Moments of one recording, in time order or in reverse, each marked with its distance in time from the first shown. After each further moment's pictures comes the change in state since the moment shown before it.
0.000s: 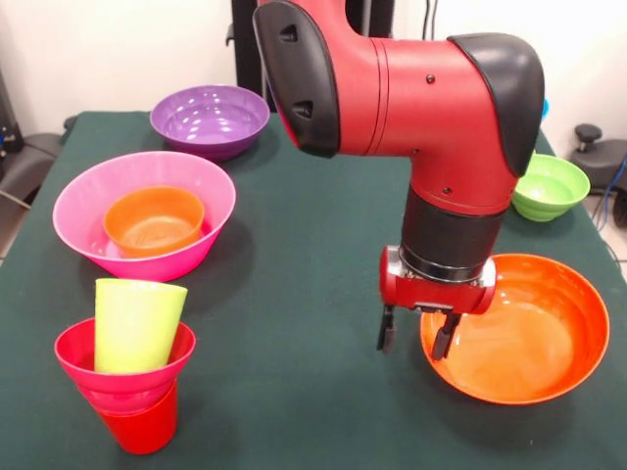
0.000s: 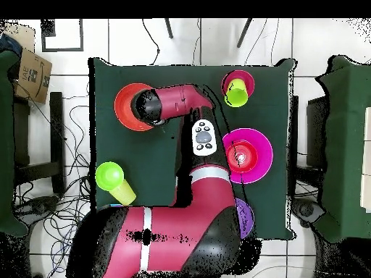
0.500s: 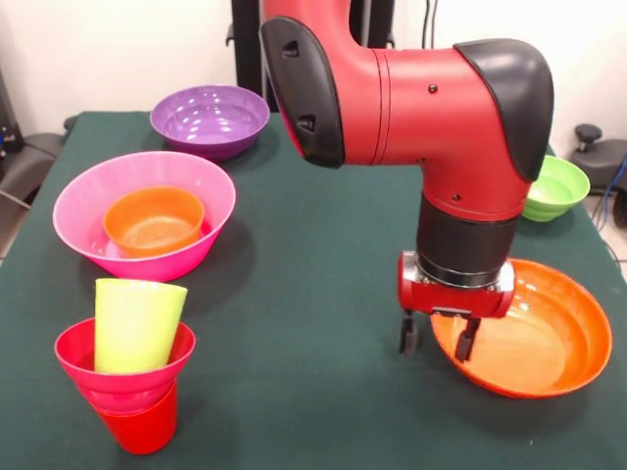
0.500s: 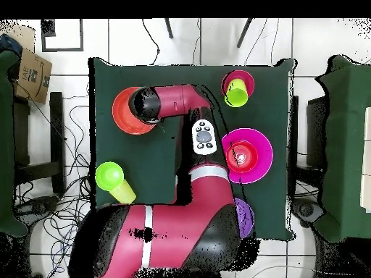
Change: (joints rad) arm -0.008 0.014 0.028 -0.003 0.102 0.008 0.000
